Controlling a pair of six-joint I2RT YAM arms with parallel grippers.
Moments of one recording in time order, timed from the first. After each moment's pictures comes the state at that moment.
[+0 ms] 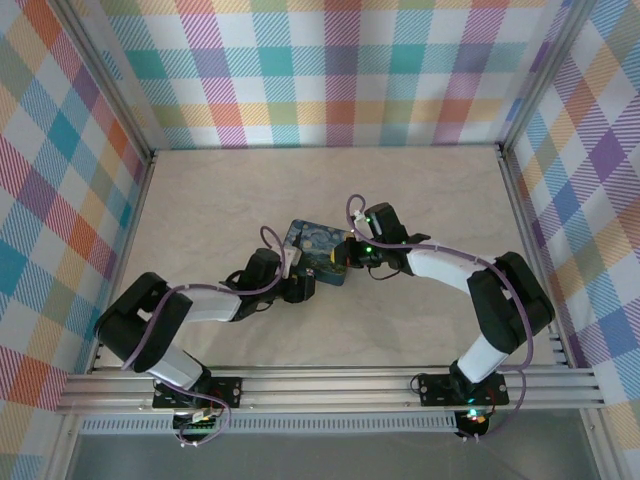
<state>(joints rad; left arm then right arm) -0.61 1.54 0.48 0.35 0.22 -0.39 0.58 1.63 0.91 -0.09 -0.50 0.59</state>
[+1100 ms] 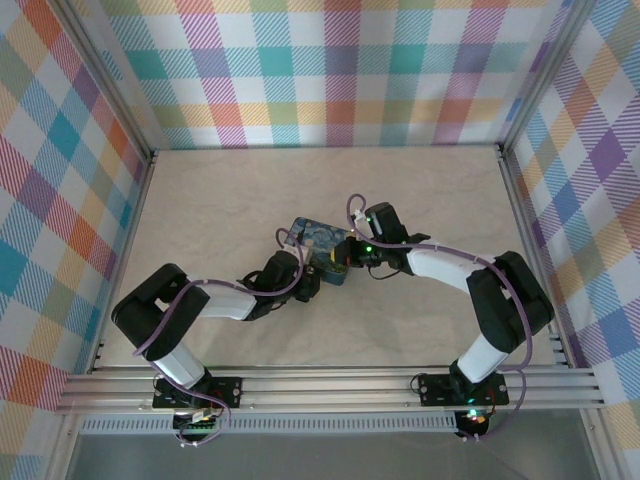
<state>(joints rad) -0.73 1.63 0.55 0.37 0.01 -0.42 0.58 1.63 0.91 -0.08 -0.50 0.59</state>
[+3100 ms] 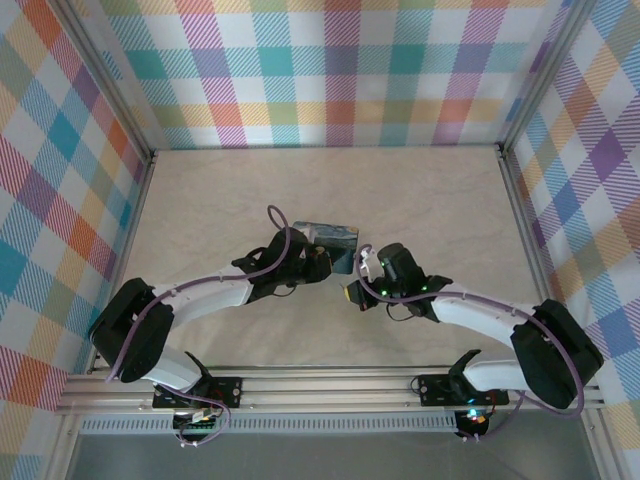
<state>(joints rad) -0.76 1.47 0.81 -0.07 0.12 -0.77 0.71 1.28 0.54 -0.01 -0.35 0.36</state>
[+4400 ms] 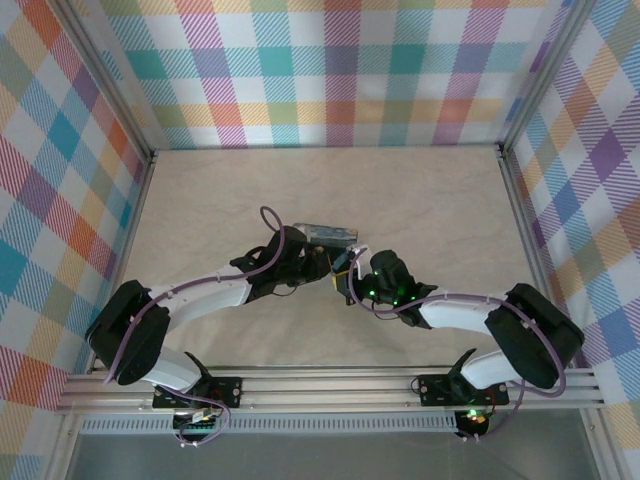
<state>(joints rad) -0.76 1.46 0.82 -0.09 0.12 -0.92 0.78 1.41 0.47 0.42 -0.21 0.42</state>
